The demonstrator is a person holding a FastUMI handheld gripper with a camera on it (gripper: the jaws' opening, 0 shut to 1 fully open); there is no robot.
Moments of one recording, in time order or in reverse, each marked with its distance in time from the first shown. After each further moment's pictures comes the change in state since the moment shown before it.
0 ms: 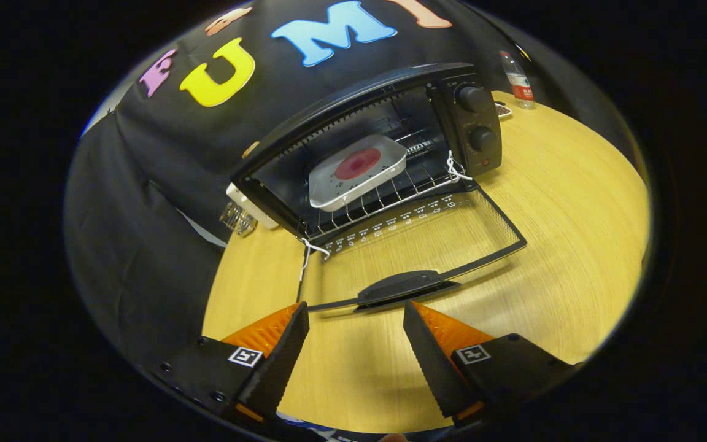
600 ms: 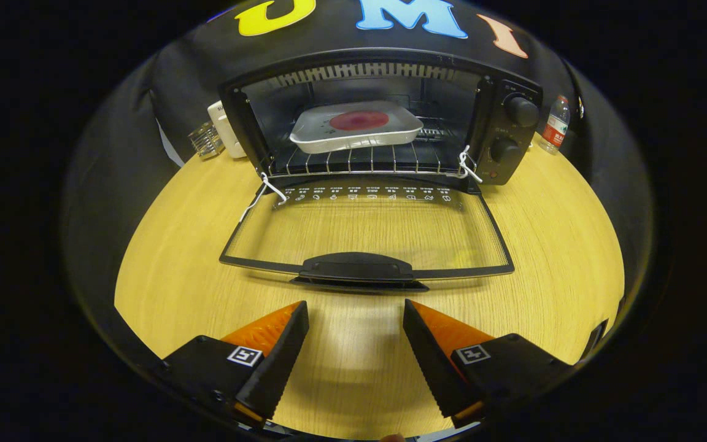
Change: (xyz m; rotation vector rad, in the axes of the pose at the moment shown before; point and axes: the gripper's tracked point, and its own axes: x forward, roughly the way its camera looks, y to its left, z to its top) arm 0.035 -0.042 -0.023 -0.319 0.134 -0.225
